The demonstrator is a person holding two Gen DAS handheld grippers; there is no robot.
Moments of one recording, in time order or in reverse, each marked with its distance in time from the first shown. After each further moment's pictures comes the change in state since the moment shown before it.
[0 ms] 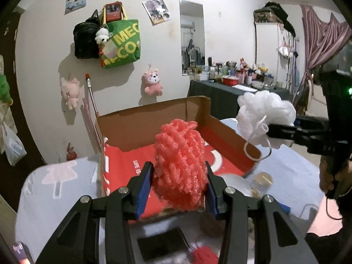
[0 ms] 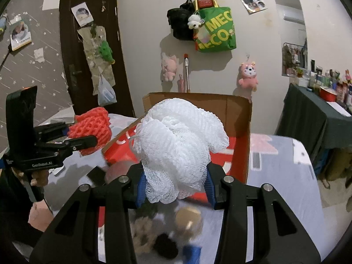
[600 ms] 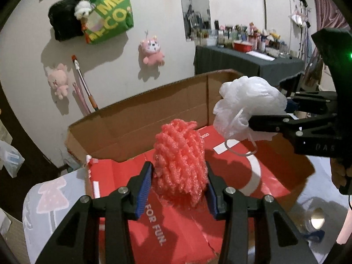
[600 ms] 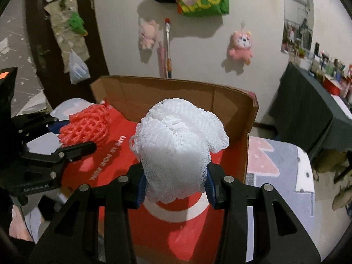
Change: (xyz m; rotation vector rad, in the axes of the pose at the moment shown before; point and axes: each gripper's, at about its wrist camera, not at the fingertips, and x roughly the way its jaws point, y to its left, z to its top) left arm 0.155 0.018 0.054 0.062 0.253 0.044; right arm 0.155 -0.057 0.055 0.034 0.255 -0.108
